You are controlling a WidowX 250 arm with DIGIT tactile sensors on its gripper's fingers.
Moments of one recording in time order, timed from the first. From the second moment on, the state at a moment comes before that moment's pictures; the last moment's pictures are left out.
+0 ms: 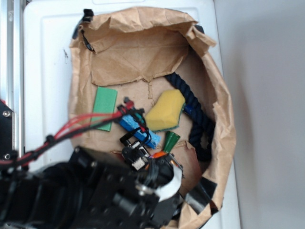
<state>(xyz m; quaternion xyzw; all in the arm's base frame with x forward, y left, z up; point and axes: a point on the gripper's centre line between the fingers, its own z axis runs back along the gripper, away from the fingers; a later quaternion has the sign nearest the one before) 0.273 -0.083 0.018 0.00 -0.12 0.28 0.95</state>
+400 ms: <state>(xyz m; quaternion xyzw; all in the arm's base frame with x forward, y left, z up) 0.274 -0.086 0.019 0.01 -0.13 0.27 0.95</state>
